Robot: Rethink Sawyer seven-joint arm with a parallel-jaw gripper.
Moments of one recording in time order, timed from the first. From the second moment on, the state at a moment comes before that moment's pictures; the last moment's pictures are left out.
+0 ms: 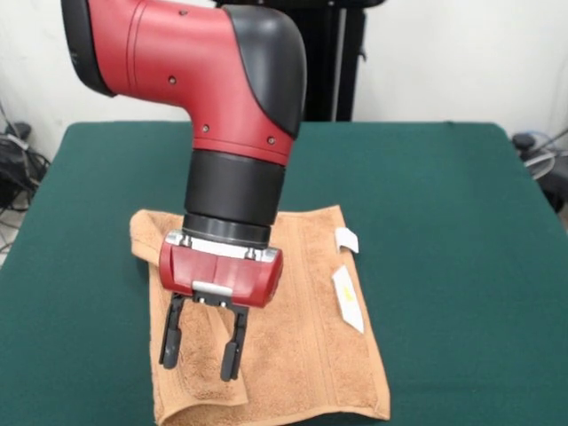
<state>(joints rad) -0.34 -0.36 0.03 1.34 -0.19 -0.10 1.79</state>
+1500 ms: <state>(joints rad) -0.47 -0.30 0.22 1.34 -0.18 -0.10 1.79</state>
